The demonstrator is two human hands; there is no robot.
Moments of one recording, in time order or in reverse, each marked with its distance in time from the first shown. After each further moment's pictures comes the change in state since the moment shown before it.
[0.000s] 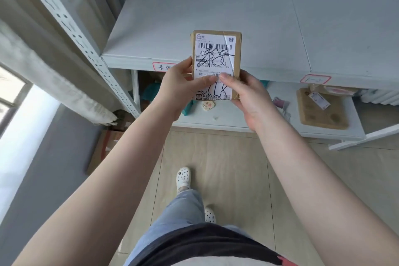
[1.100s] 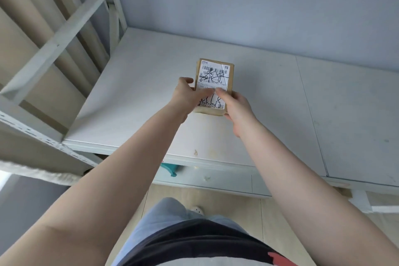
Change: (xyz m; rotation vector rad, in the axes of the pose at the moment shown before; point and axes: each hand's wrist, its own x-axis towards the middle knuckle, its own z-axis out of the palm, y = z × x) left_hand 0.322 0.024 0.006 0.038 0.094 -0.221; right_hand 0.306 -0.058 0.011 -0.069 0.104 0.121
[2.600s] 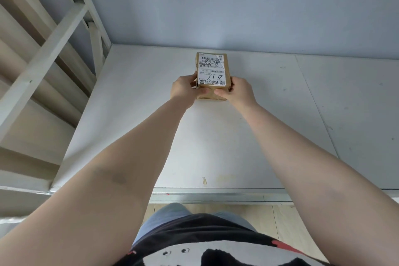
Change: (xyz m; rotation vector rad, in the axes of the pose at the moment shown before) left_hand 0.137 -0.006 -0.001 0.318 -0.037 0.227; right_hand 0.129 -0.007 -0.007 -0.563 0.105 -0.365
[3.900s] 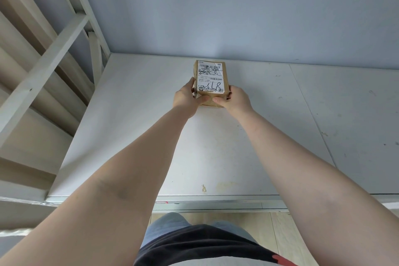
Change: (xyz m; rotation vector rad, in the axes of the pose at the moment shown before) left_hand -0.014 0.015 0.003 0.110 0.004 0.032; right_hand -0.003 -0.006 0.001 -0.026 -0.005 0.082
